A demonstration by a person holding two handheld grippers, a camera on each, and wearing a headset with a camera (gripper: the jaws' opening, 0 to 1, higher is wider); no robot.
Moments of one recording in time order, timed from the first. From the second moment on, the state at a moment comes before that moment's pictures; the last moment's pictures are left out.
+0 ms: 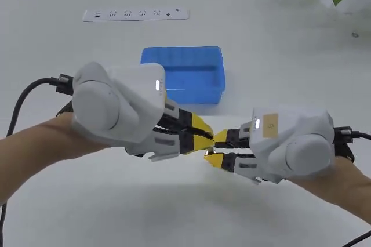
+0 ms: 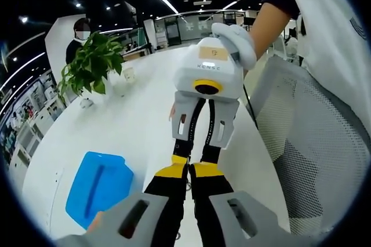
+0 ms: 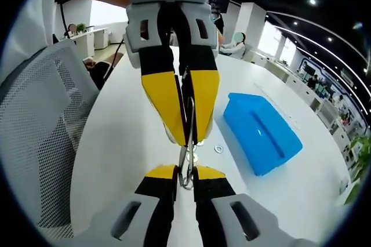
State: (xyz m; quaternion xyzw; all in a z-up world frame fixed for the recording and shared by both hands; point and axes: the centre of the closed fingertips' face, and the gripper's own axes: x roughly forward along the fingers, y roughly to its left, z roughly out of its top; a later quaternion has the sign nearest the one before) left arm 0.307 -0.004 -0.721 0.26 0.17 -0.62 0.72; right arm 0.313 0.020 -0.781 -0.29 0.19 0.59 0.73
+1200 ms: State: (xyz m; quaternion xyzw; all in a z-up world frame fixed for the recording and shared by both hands) left arm 0.314 -0.006 -0.721 0.25 0.19 -0.62 0.72; right arm 0.313 0.017 -0.787 -0.28 0.22 0.60 0.72
